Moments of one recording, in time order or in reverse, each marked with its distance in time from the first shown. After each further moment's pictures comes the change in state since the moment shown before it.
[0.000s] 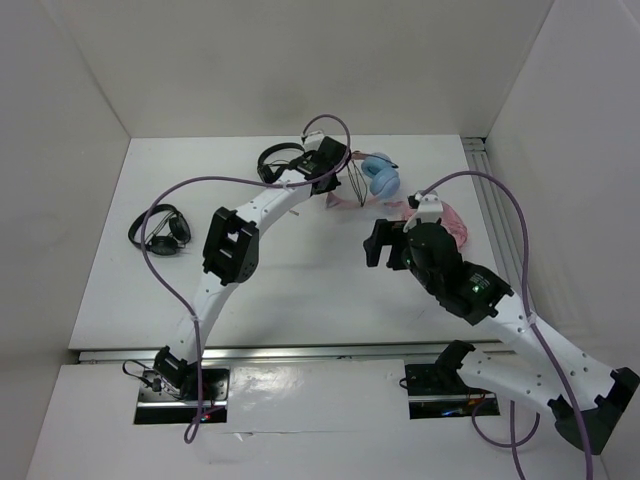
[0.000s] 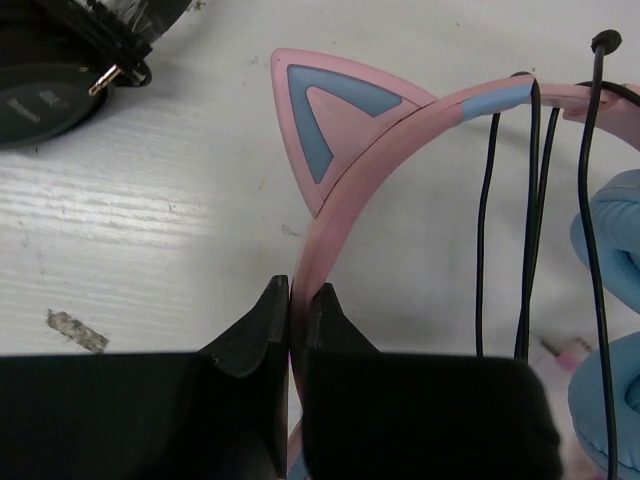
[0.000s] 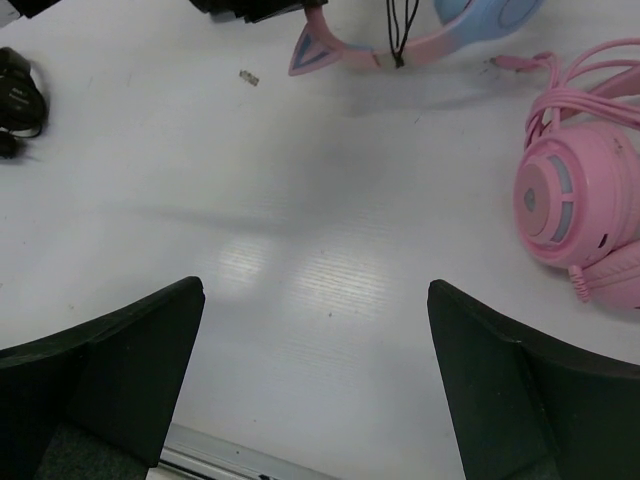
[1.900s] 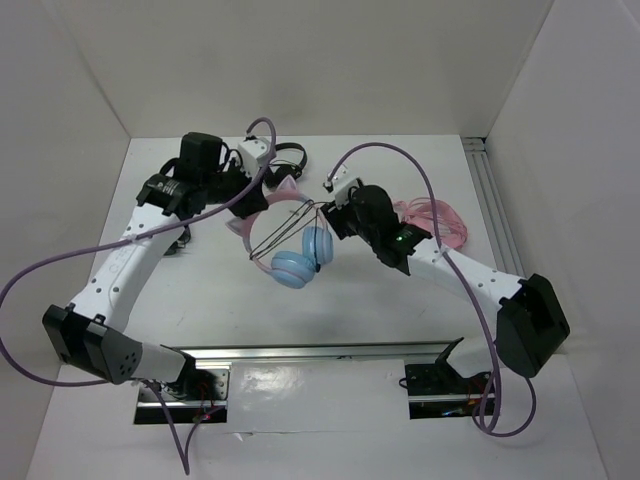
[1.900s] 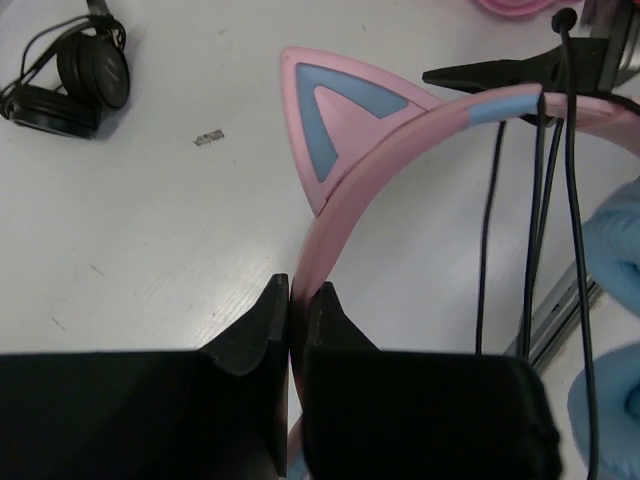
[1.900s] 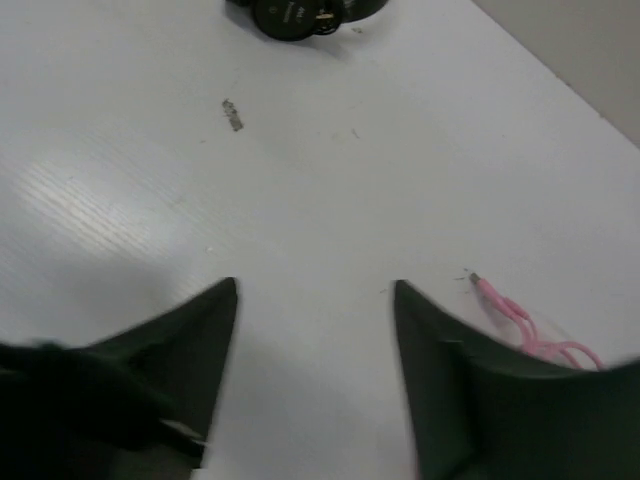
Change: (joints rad) left arm 0.259 -1.110 -0.835 -0.129 0.829 0.980; right arm -0.055 0.560 0.108 0.500 -0.200 -0.705
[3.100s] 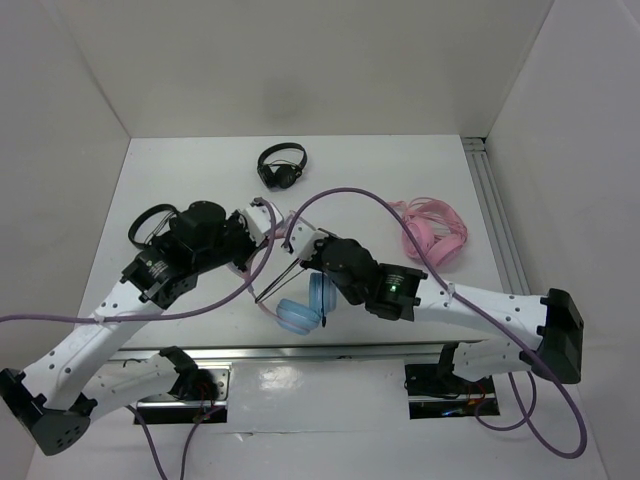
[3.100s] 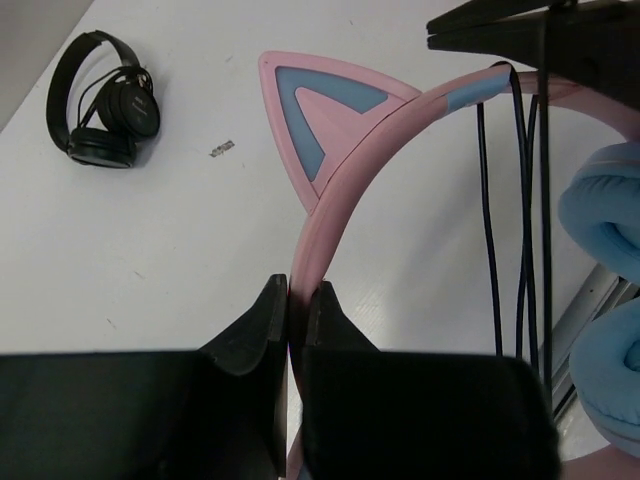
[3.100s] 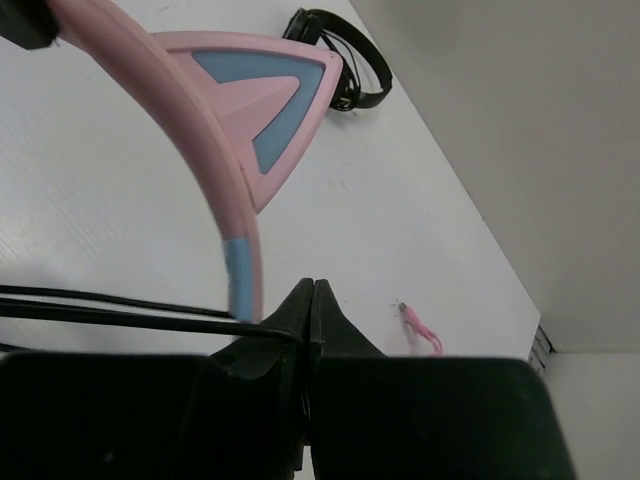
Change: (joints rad) left arm -0.309 -0.424 -0.431 0.185 -0.317 0.058; right arm 0.478 -0.146 0.008 -0.089 0.461 -0.232
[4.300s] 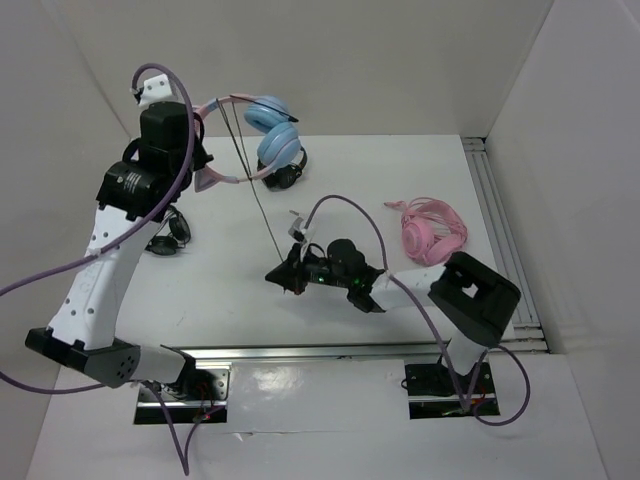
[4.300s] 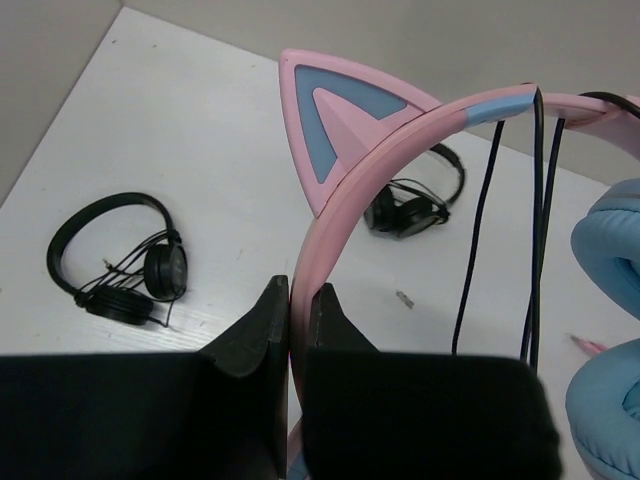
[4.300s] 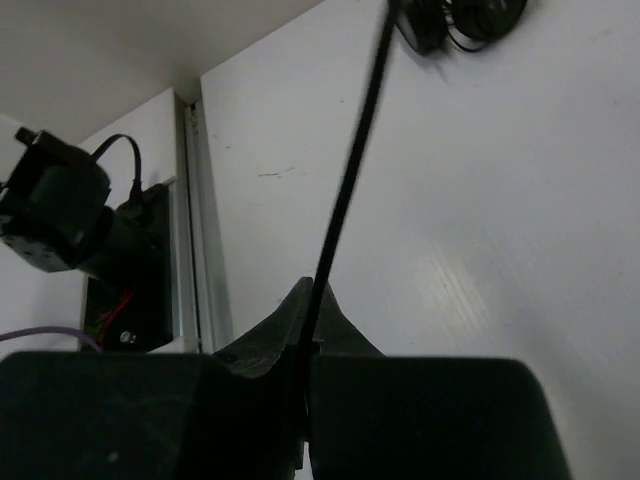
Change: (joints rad) left arm 0.280 0.404 0.765 -0.278 -0.654 -0.761; right arm -0.274 0.453 -0.301 0.995 -1.053 0.830
